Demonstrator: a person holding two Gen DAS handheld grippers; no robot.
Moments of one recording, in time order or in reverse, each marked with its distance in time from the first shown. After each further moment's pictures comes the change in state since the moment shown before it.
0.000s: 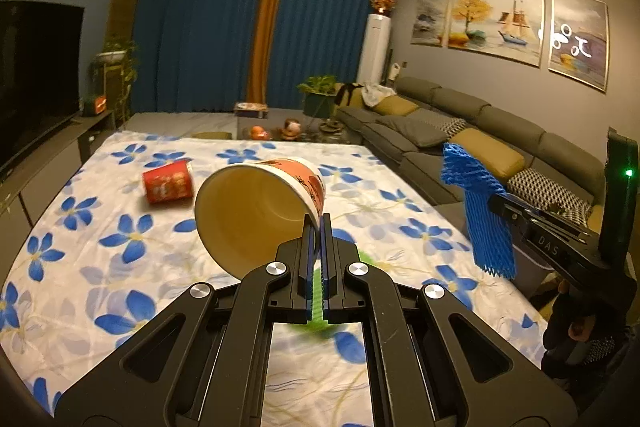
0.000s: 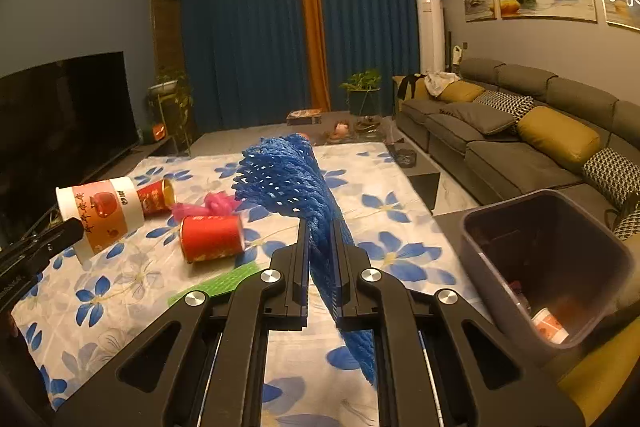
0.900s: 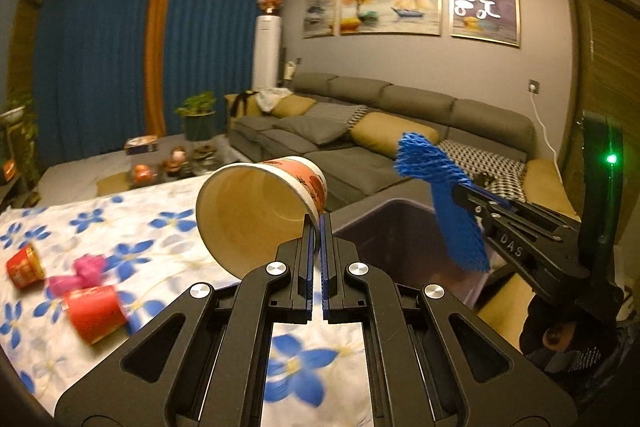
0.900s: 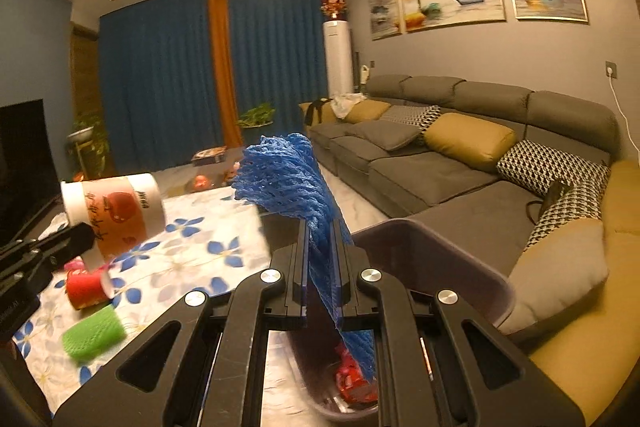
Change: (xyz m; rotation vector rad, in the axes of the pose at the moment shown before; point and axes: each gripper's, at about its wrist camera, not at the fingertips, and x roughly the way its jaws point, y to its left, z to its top) left arm 0.082 -0.216 0.033 0.220 -0.011 -0.318; right arm -0.037 -0.164 0.023 0.126 -0.109 -0.289
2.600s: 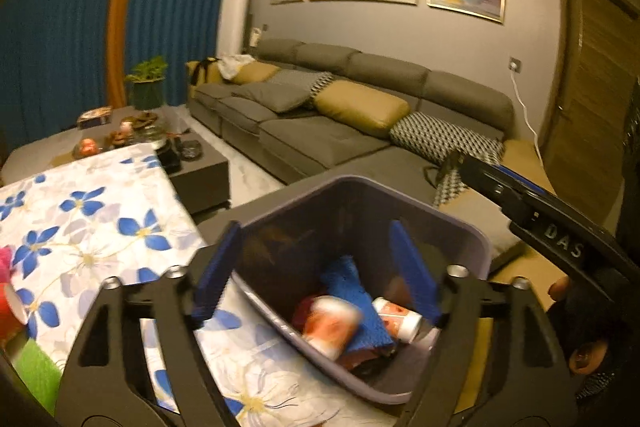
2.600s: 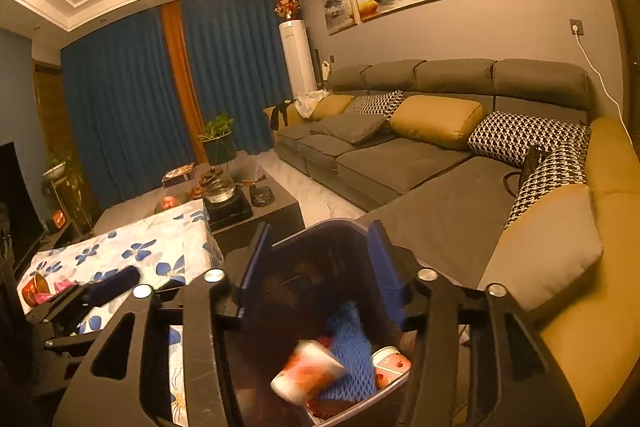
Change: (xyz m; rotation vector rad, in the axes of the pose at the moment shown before) left arm 0.112 -0.046 -0.019 -0.029 0.108 -0.095; right arm 0.017 -0.071 -0.001 0.139 -0.006 -0.078
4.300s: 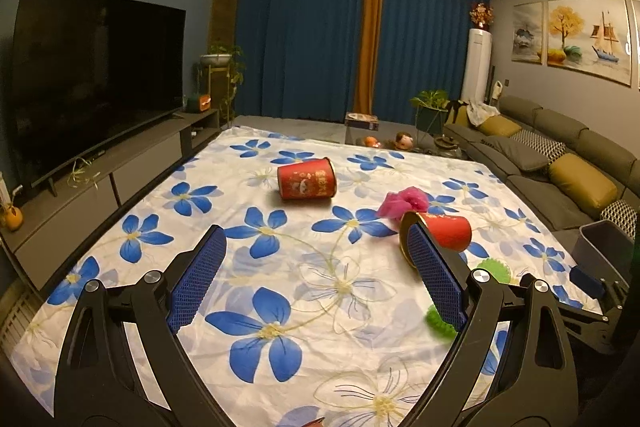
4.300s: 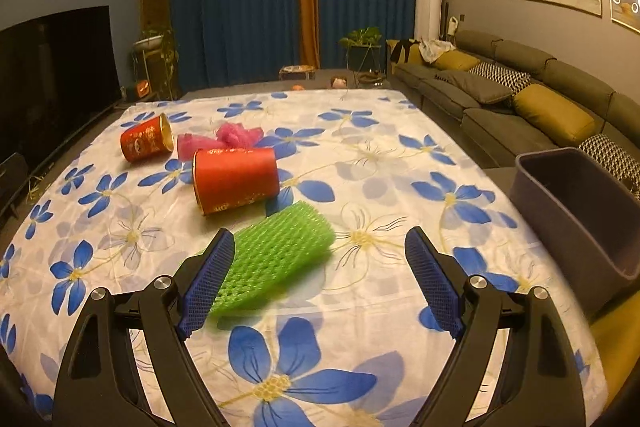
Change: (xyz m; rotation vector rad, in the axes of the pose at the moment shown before) left arm -0.312 0.259 -0.110 -0.322 -0.135 0.807; right arm -0.022 0.316 -0.153 -0.332 0.270 0.260
